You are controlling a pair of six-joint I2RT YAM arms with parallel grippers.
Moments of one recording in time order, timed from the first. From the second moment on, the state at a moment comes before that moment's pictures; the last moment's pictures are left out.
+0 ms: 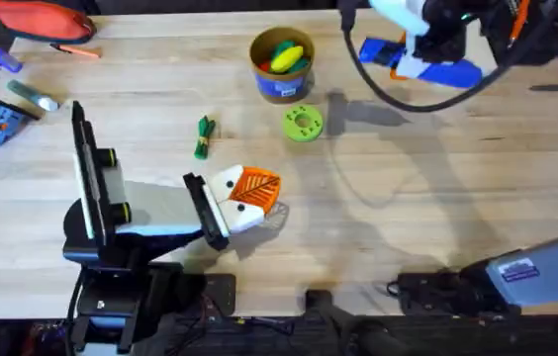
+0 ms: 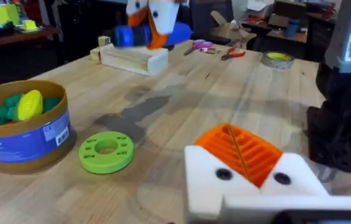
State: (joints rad) left arm -0.03 0.01 0.01 -0.11 1.09 0.04; right arm 0.25 1.71 1.64 -1.18 0.02 -1.22
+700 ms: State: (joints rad) left arm -0.03 0.01 0.01 -0.11 1.09 0.04; right arm 0.25 2.08 1.64 -1.17 0.02 -1.24
